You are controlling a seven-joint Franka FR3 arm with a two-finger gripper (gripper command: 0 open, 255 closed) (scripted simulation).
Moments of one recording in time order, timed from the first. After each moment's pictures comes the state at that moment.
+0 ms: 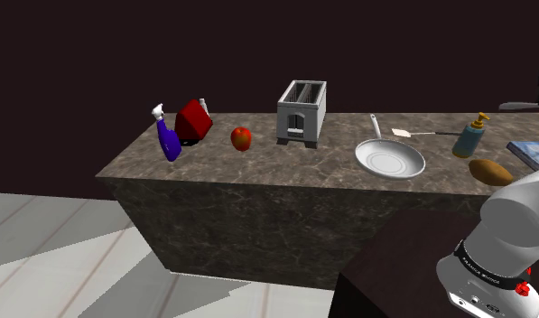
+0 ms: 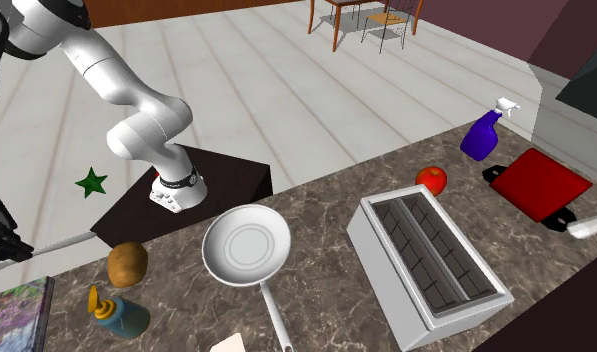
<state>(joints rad) -0.29 -0.67 -0.84 -2.15 -0.43 1.65 -1.73</state>
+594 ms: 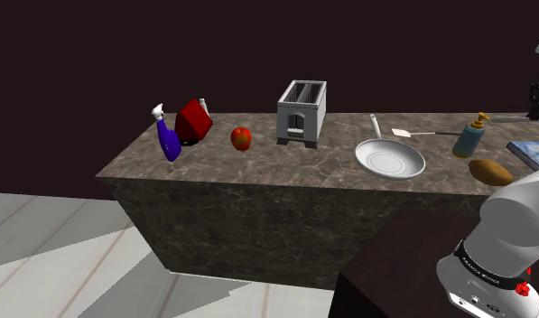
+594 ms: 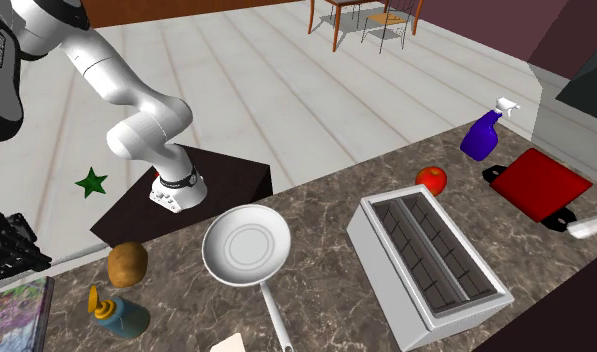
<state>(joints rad) -0.30 -0.67 -0.89 -2.26 -0.46 1.76 -1.72</state>
